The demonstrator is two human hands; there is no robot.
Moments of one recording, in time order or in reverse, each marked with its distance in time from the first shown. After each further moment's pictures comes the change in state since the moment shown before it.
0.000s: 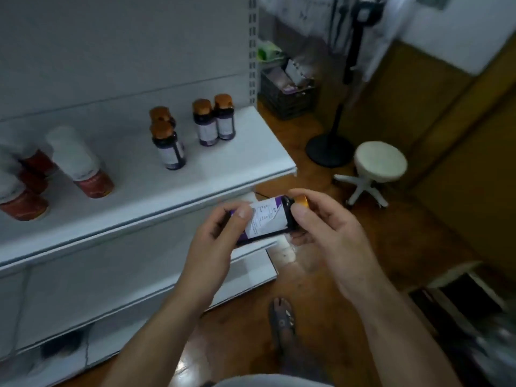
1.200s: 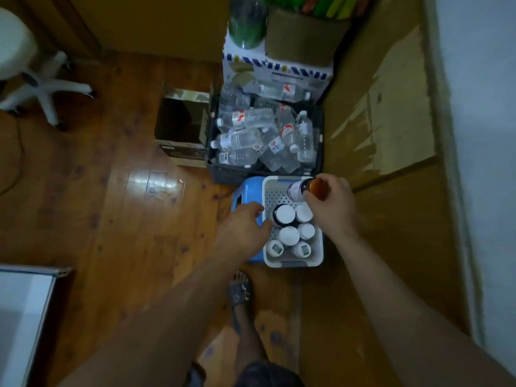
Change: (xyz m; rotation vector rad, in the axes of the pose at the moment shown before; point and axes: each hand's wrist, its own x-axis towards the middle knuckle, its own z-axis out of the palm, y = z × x) left_hand -0.315 -0.311 0.616 1.078 -1.308 -0.017; right_hand -0.455 0.333 -0.542 -0.457 1.192 0.791
